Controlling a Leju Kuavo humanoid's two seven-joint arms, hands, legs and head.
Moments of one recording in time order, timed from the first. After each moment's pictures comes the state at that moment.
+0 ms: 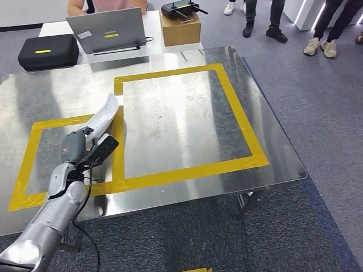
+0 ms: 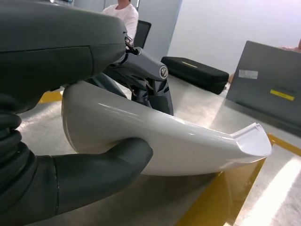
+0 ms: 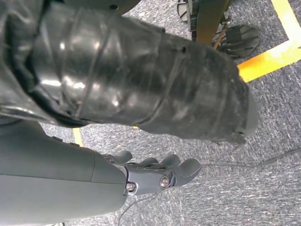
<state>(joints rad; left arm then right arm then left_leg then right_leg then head) -0.45 0.11 -0.20 -0.76 -0.97 0.33 0.09 -0.03 0.09 -0.24 -0.20 0.22 -0.25 -0.07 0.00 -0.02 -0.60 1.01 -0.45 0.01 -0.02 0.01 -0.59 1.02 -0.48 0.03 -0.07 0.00</state>
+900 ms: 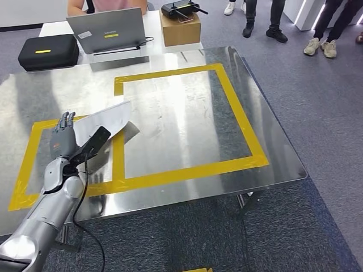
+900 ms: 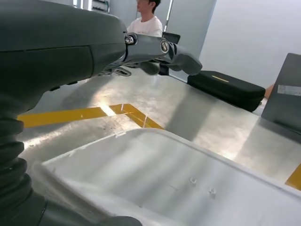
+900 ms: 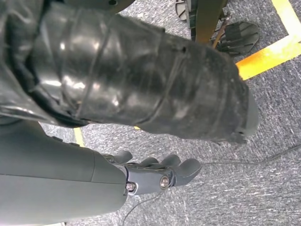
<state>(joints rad) -0.48 0.13 -0.20 -0.77 -1.01 0.35 0.27 -0.03 0.09 -0.29 -0.20 0.24 -0.25 -0.07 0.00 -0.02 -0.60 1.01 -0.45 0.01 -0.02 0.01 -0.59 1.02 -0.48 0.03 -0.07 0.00</state>
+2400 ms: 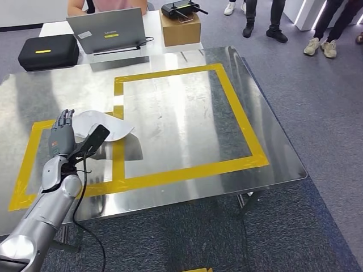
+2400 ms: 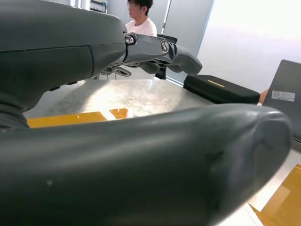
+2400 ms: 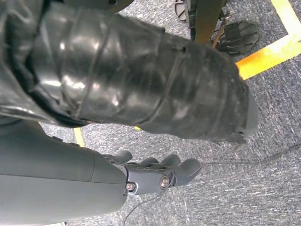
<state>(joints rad) -0.48 0.14 -0.20 -0.79 -1.01 0.34 0.26 -0.03 0.09 -0.30 -0.20 0.24 -0.25 -0.07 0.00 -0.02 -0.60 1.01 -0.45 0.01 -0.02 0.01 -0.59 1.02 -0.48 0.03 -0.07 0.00</state>
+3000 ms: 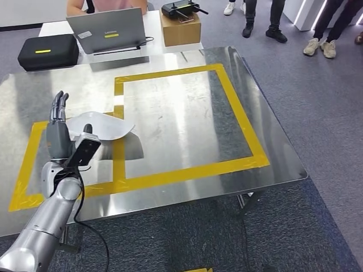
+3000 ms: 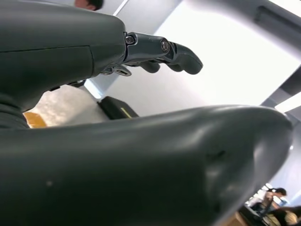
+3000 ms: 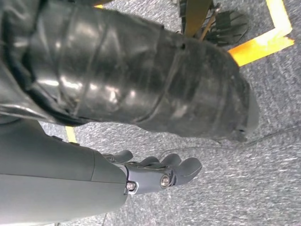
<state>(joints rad) -0.40 0.11 -0.18 -0.98 -0.67 0.55 -0.24 -0.05 0.11 -0.28 -0.20 0.33 -0.31 -0.11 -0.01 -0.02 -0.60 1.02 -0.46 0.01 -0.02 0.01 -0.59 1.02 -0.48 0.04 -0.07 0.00</state>
